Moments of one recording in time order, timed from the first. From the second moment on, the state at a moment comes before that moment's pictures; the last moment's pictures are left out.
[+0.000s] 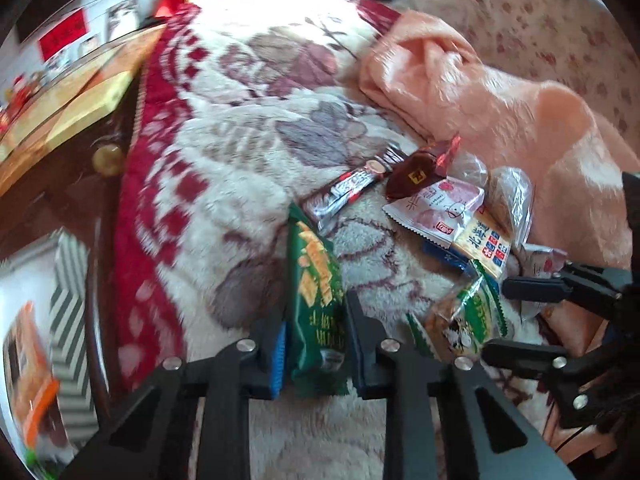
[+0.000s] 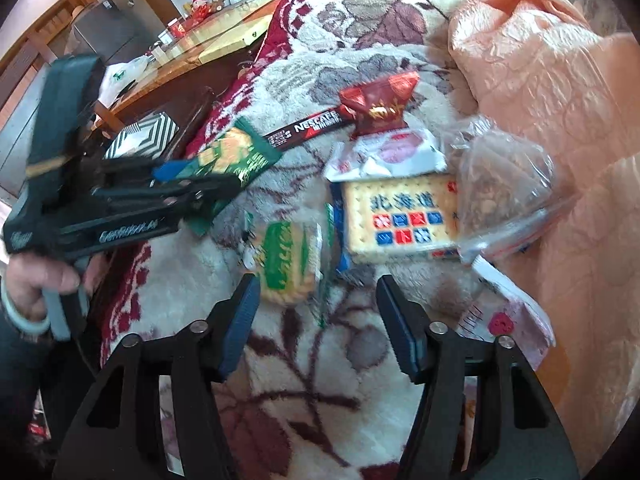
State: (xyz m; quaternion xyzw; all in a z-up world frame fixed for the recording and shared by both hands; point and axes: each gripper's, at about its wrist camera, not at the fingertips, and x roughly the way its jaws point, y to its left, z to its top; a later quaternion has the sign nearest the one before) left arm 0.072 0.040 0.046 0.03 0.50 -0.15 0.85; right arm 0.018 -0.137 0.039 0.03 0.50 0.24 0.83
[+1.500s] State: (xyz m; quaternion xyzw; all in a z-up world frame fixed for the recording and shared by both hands) left arm -0.001 0.099 0.079 -0.09 0.45 -0.05 0.89; right arm -0.014 -0.079 0.062 -0.08 0.47 0.32 0.82
